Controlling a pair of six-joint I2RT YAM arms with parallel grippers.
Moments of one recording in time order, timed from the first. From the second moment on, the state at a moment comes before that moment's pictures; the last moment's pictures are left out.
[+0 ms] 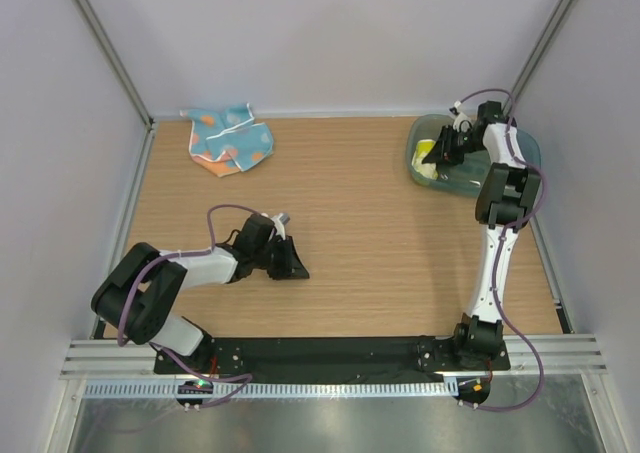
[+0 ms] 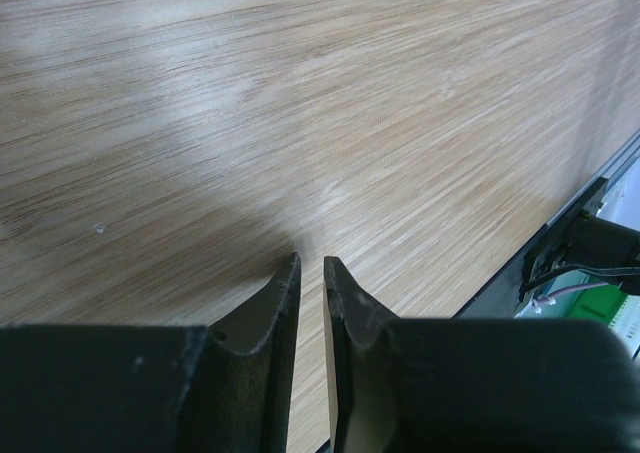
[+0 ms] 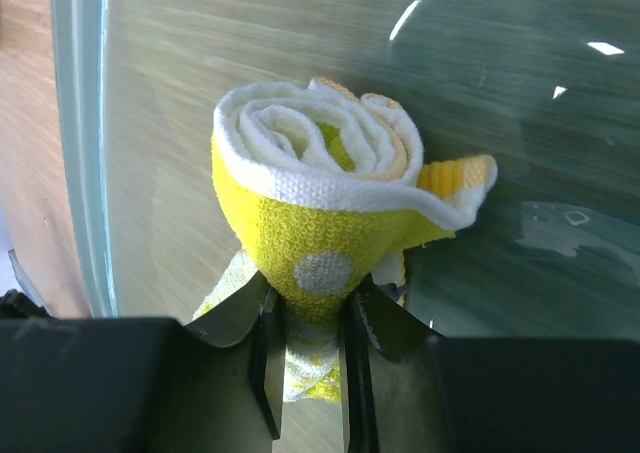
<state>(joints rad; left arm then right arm) -0.56 1.50 0.50 0.13 0.42 -0.73 -0.21 2.60 2.32 -0.94 -0.78 -0.07</state>
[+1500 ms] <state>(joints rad) -0.57 1.50 0.51 0.13 0.42 -0.73 -0.17 2.42 2.25 -0.89 -0.33 0.08</state>
